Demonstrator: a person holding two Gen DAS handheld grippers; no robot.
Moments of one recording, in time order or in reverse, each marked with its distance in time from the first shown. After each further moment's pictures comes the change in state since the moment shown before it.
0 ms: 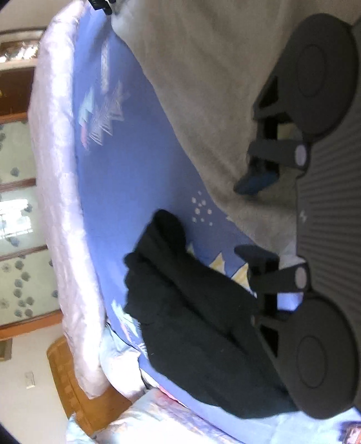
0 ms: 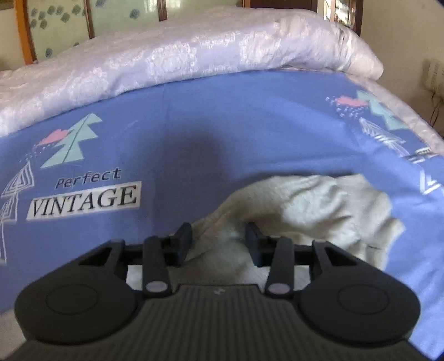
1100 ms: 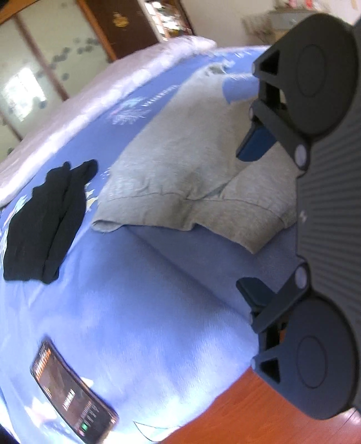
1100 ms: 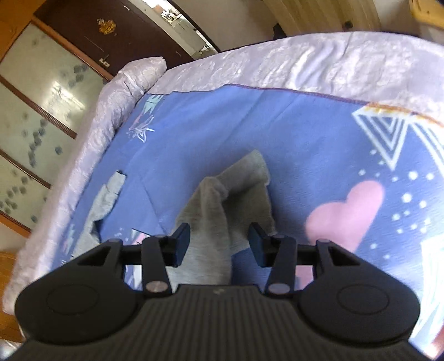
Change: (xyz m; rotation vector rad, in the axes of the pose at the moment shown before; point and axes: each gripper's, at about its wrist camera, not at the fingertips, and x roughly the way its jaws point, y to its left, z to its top) left arm -0.198 0.095 -0.165 -0.906 0.269 -0.341; right arm -0.246 -0.308 -0.179 0.776 -0.028 0.052
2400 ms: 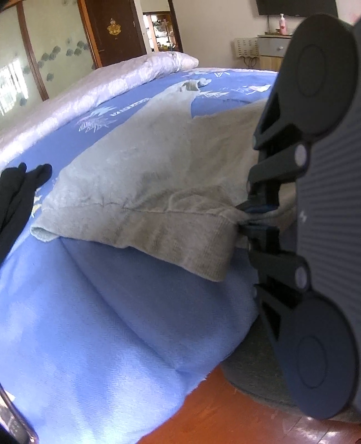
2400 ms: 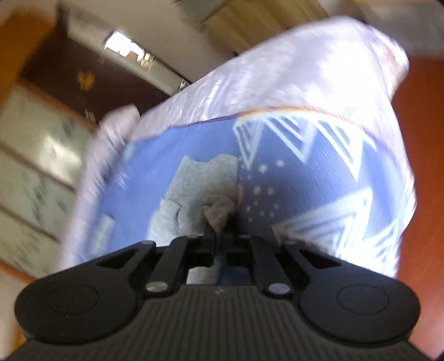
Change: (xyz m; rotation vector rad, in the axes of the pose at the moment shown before) left arm 0.040 -0.004 -0.032 -0.059 0.160 -0.092; right arm -0.060 -0.144 -0.001 0.309 -0.149 0.082
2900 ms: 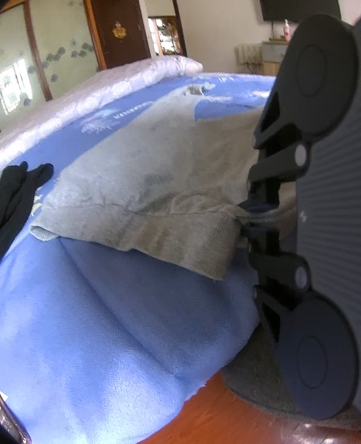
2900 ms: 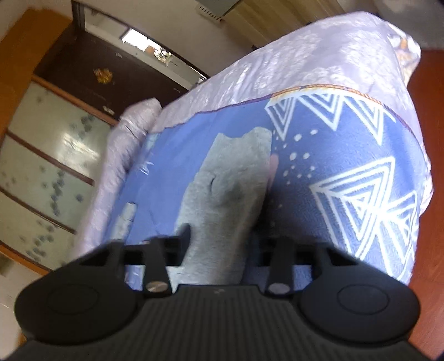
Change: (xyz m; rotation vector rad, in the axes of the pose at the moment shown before) left arm 0.003 0.002 0.003 -0.035 -0.008 -0.041; right arm 0.002 0.048 -0.042 -0.174 0.027 -0.051
